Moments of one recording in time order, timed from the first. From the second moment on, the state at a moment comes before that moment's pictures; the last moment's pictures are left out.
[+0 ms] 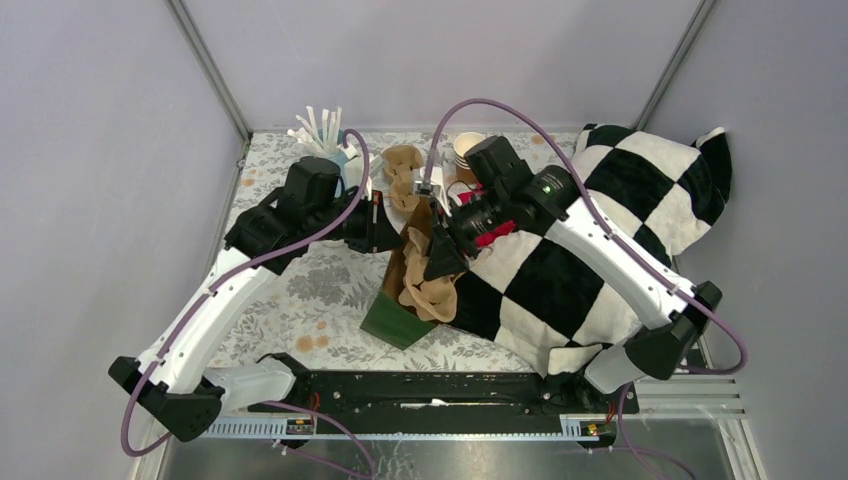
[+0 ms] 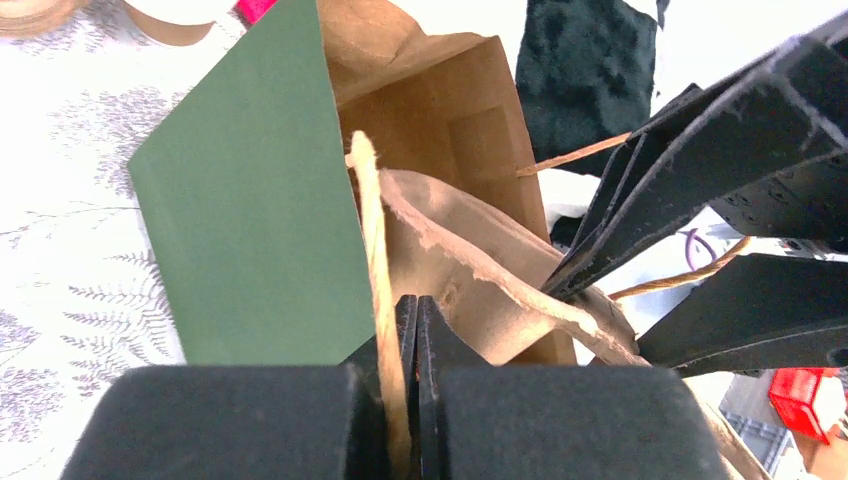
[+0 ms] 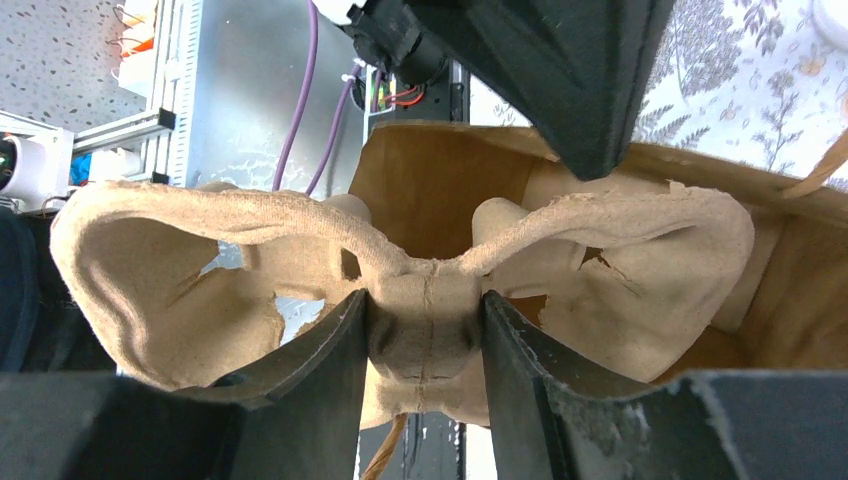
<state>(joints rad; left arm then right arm) -0.58 1.15 1.38 -0.85 0.44 -0.40 0.77 1.49 1.65 -0.99 -0.88 -0.21</state>
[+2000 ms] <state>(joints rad) -0.58 1.14 1.38 -0.89 0.25 -0.34 0.86 1.80 1.94 -1.17 -0.26 -0.40</state>
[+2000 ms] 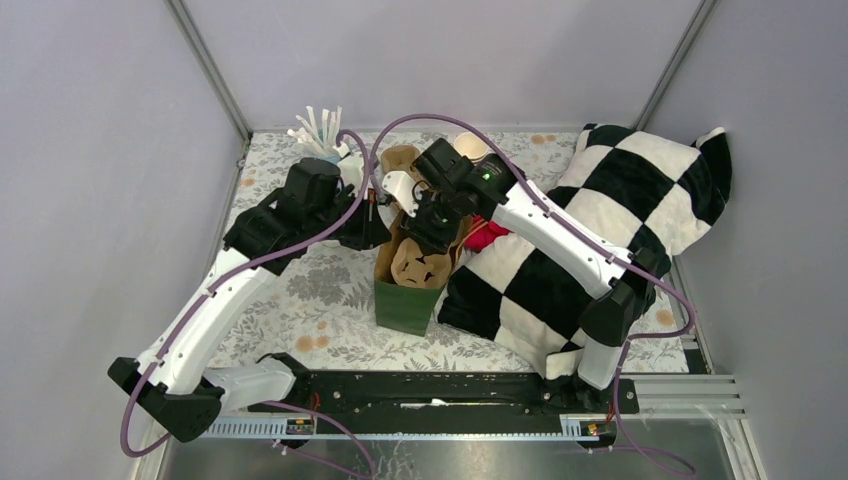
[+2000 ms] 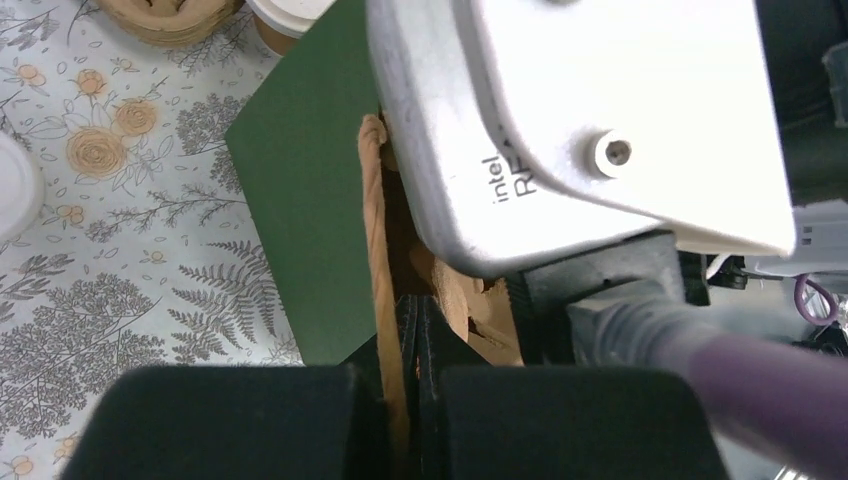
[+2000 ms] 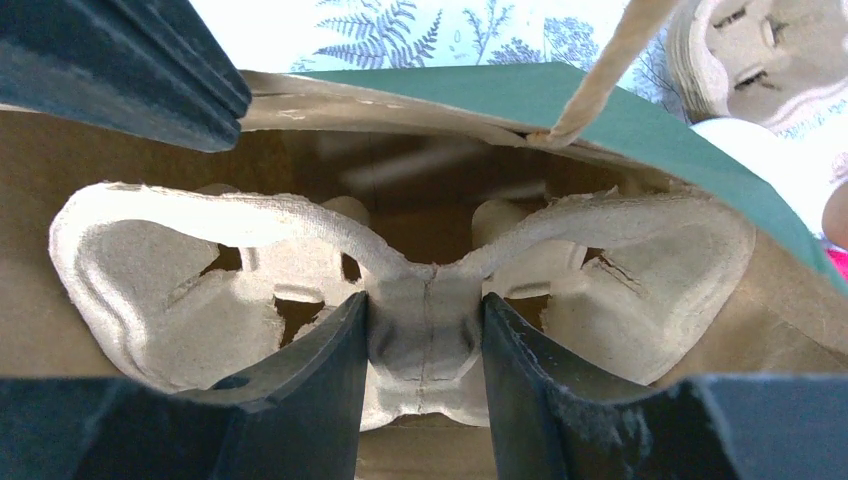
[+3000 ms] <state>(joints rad) -0.56 1.11 1.34 -0.89 0.22 -0.42 0.96 1.81 1.91 -1.15 -0.05 -0.13</state>
